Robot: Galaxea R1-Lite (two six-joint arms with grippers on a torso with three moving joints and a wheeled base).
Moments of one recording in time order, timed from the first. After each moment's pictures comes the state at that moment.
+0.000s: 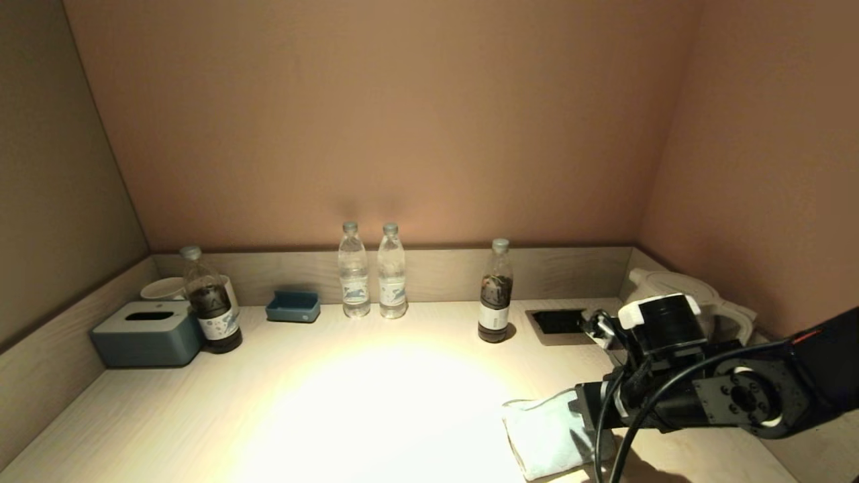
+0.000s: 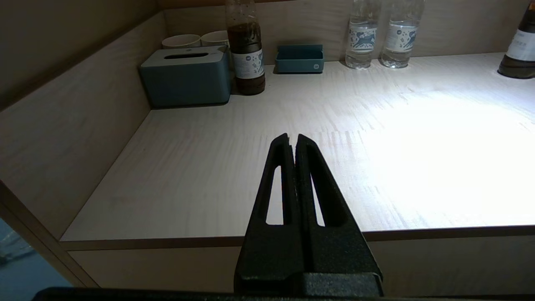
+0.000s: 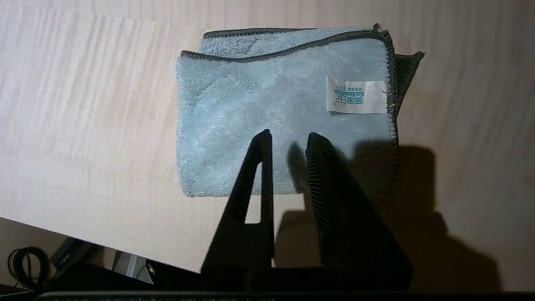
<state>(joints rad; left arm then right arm) 0.01 0.00 0.00 0.01 -0.01 0.04 0.18 1.78 -0.66 -0.19 0.17 0.08</state>
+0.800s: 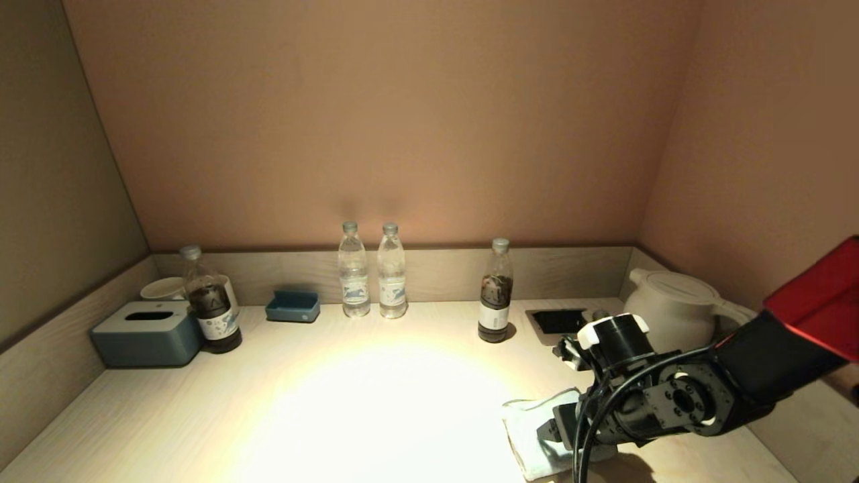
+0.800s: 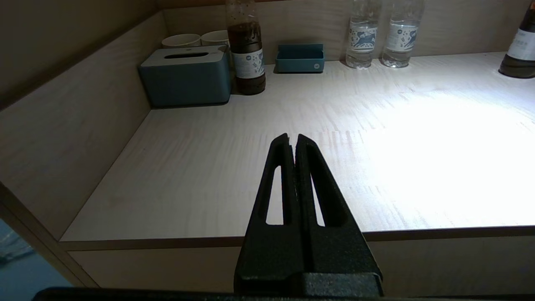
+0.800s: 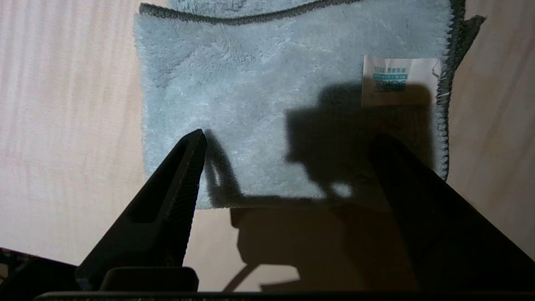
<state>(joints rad) 0.01 0.00 0.00 0.01 -0.01 0.04 0.24 1.93 -0.70 -0.17 0.09 0.07</state>
